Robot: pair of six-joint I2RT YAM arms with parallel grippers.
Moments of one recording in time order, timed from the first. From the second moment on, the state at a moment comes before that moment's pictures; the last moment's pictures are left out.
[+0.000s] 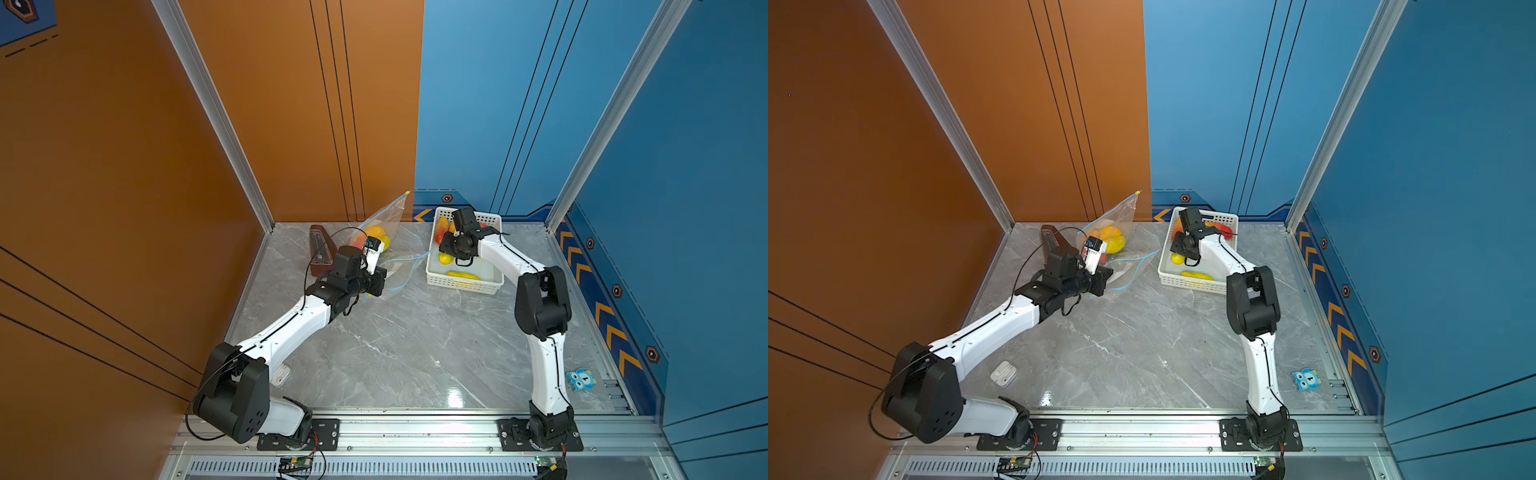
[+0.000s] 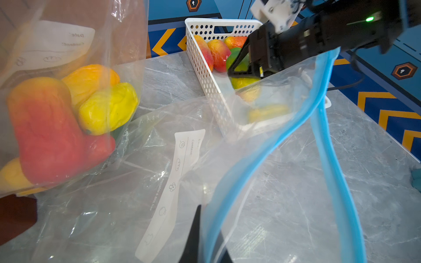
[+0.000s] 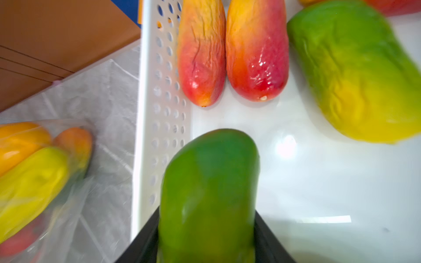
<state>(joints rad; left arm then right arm) -0.43 1.42 0.99 -0.12 0.20 -0.11 0.31 2.06 1.71 -0.44 -0.03 0.59</state>
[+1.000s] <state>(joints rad) -0.40 1.49 1.26 -0.18 0.30 -0.48 0.63 1.66 1.22 0.51 -0.15 0.27</state>
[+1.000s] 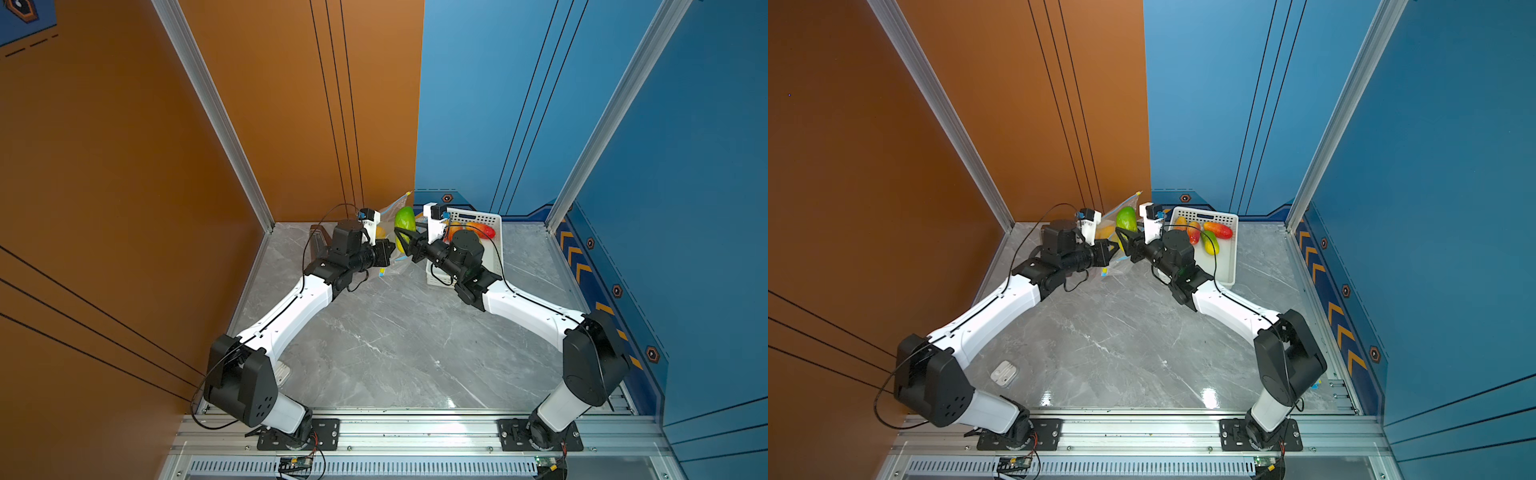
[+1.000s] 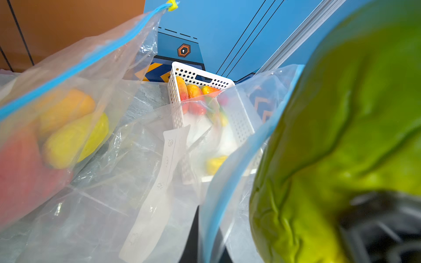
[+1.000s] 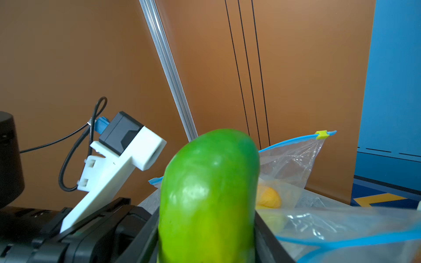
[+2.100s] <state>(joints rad) -0.35 1.51 1.24 -0.22 0.34 -0.45 0.16 1.82 1.49 -0.25 -0.01 0.40</state>
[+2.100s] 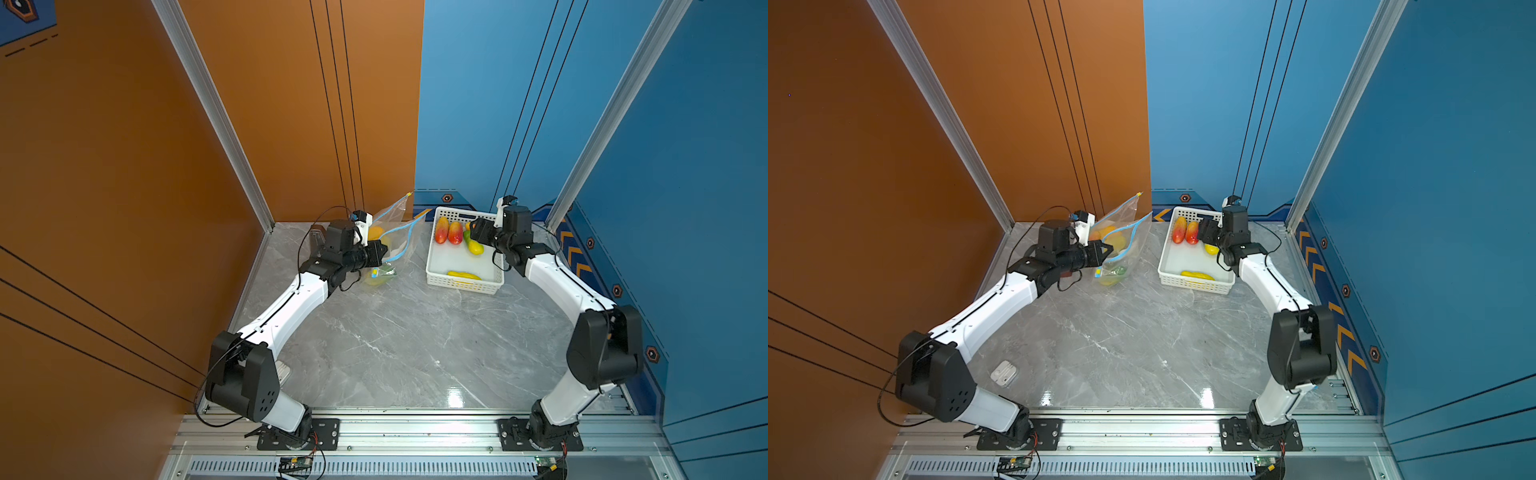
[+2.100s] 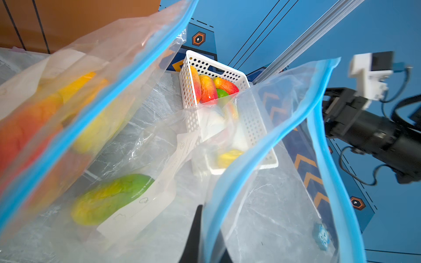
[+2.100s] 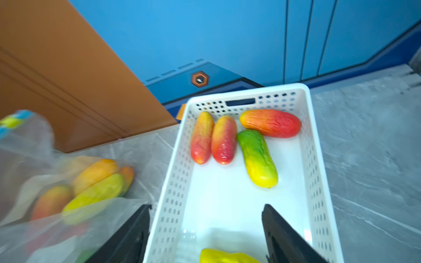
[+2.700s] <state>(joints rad) -0.37 1.52 1.24 -0.22 0.34 -0.42 0.13 2.63 2.47 -0.81 0.09 0.23</state>
